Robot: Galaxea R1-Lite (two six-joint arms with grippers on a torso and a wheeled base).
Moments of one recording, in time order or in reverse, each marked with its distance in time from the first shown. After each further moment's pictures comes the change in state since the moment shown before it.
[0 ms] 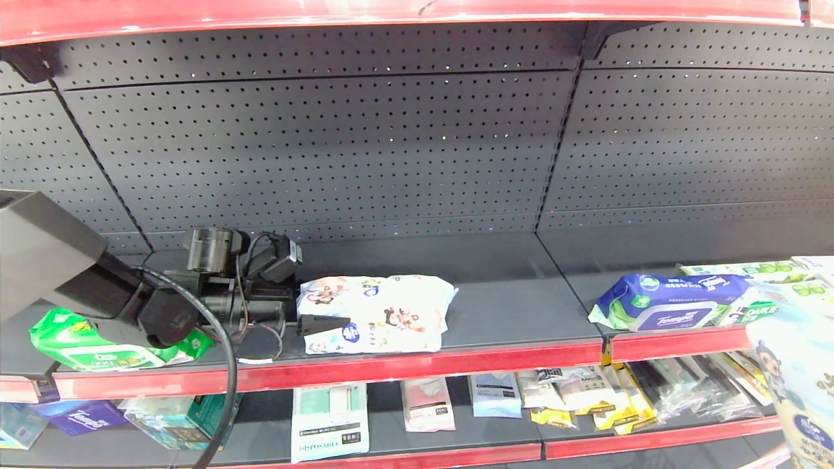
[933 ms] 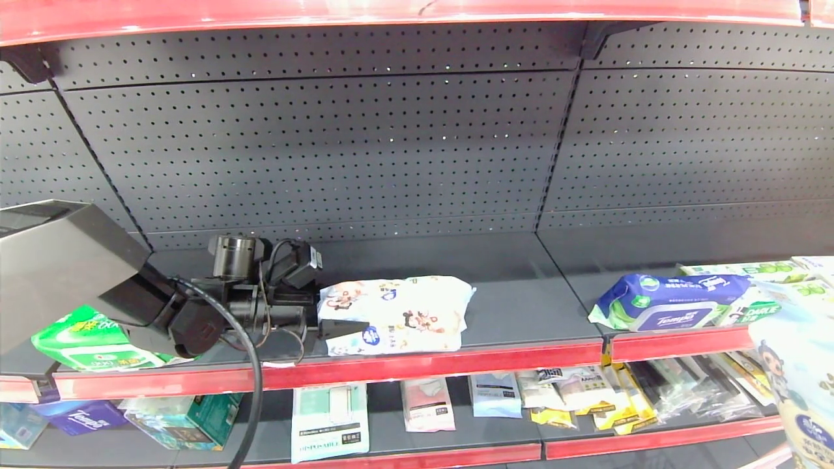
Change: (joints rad) left arm -0.068 0.066 0.002 -0.129 0.001 -0.064; right arm -0.002 -0.009 0.000 0.000 -0.001 -0.002
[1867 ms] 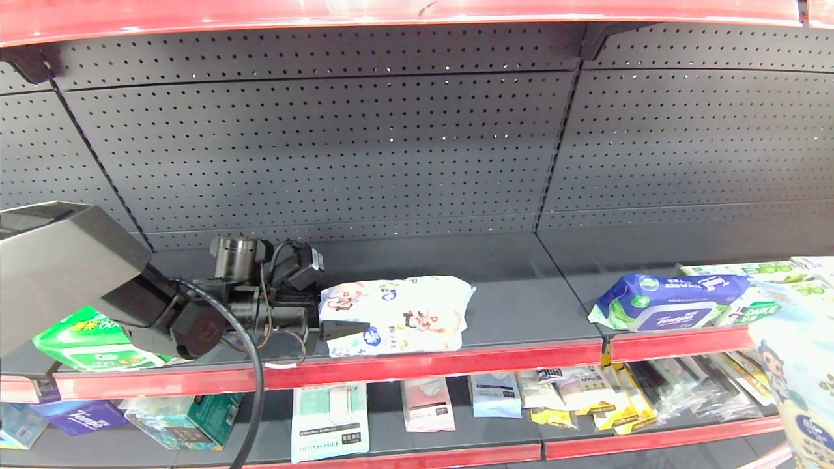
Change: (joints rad) left arm -0.002 0.011 0.000 -0.001 0.023 0.010; right arm 0.000 -0.002 0.000 0.000 0.001 0.000
